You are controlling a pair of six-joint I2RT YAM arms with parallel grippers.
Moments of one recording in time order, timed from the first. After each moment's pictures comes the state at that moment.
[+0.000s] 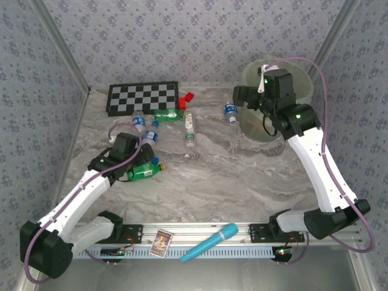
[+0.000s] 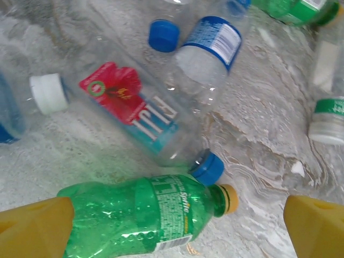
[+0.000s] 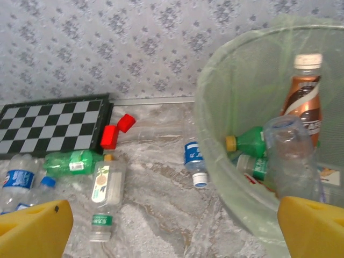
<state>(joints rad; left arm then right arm) -0.43 0.99 0.76 -0.68 -0.21 -0.78 0.40 1.33 1.65 -0.83 0.18 0.27</state>
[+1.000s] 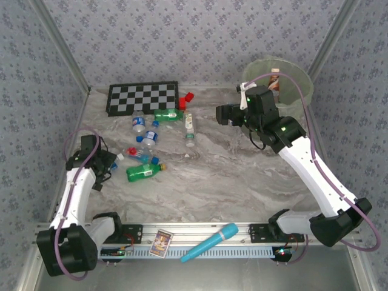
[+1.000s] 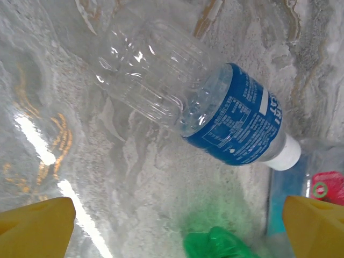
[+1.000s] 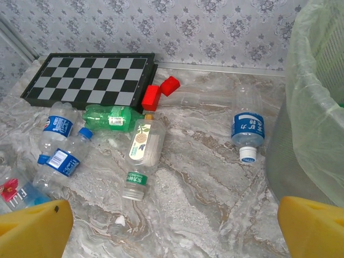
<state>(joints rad) 0.12 1.02 0.76 -0.91 -0.14 -1.10 0.54 1.27 1.46 -0.73 0.13 0.26</state>
